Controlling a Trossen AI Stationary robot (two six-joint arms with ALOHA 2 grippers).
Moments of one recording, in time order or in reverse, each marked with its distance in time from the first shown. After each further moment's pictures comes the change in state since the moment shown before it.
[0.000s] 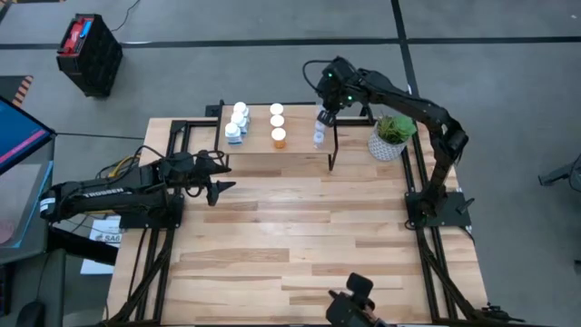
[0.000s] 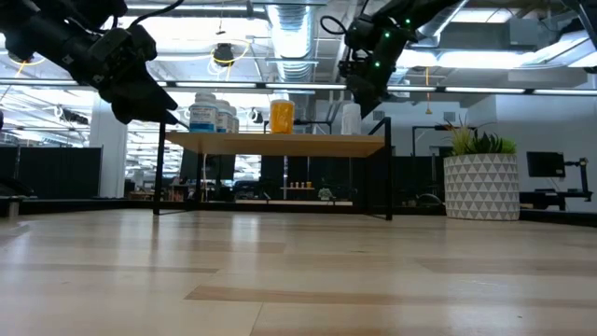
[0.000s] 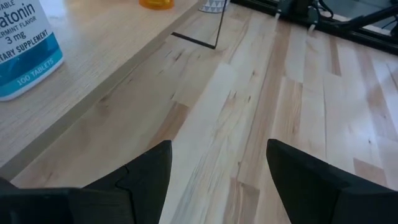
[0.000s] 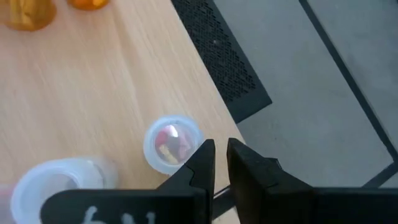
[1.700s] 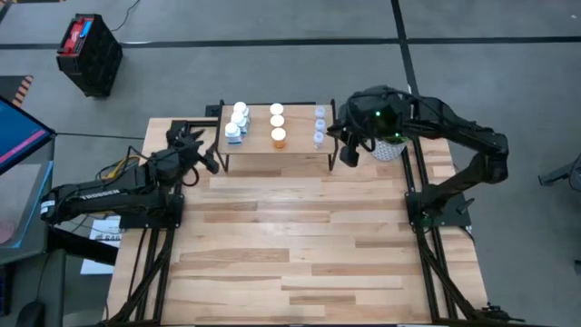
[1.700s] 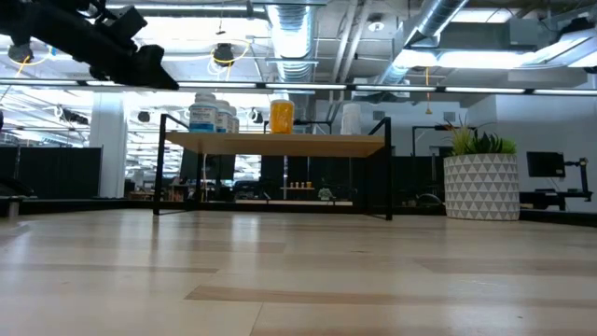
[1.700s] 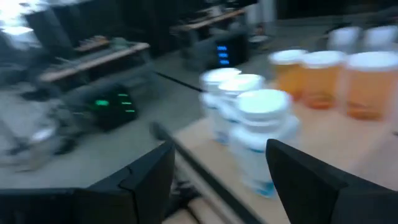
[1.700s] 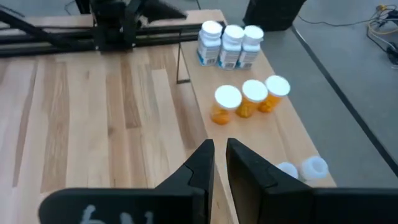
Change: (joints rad) left arm -0.008 -0.071 0.000 0.225 -0.733 0.263; right arm 0.499 -0.394 0.066 -0.154 0.057 0.239
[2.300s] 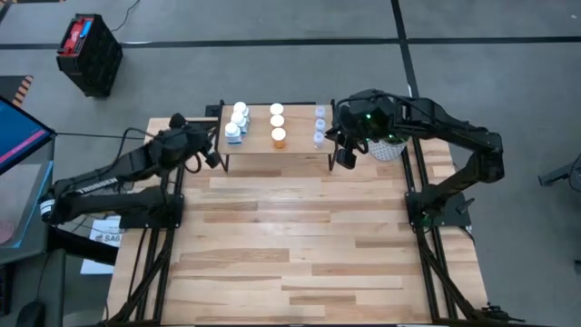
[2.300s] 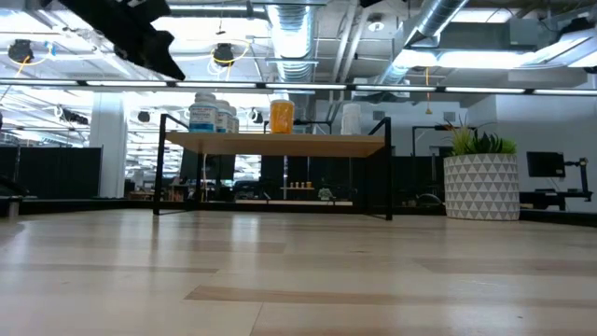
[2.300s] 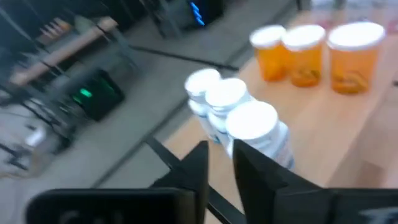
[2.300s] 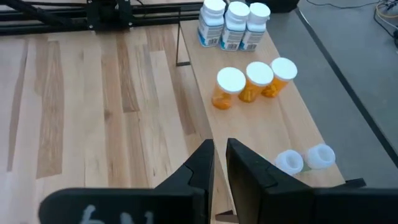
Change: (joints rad) left arm 0.126 0.201 0.308 -0.316 0.186 0.105; right arm 0.000 0.035 0.000 -0.042 0.002 -0.001
